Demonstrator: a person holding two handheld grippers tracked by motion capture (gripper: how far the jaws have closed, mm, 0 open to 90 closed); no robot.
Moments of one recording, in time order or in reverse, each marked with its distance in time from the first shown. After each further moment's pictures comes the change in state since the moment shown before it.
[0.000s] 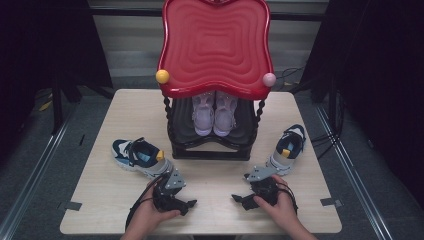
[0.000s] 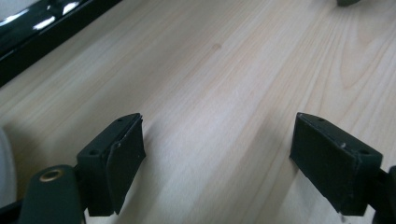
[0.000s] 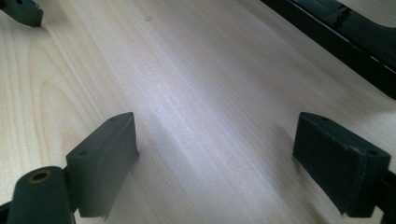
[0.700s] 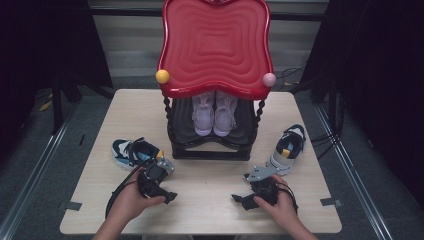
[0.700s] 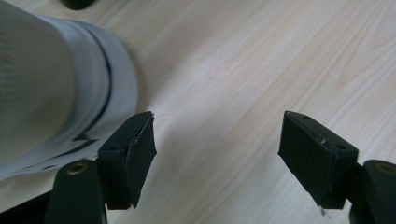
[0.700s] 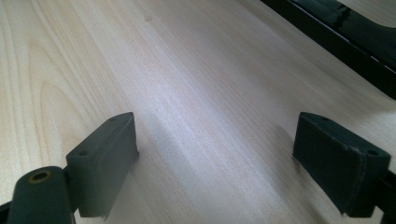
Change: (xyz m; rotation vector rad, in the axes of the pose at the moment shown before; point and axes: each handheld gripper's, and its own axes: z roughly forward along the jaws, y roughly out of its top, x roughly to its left) left arm 0.033 0.027 -0.048 0.305 0.042 -0.131; right arm 0.000 0.000 0.000 0.002 -0.001 0.003
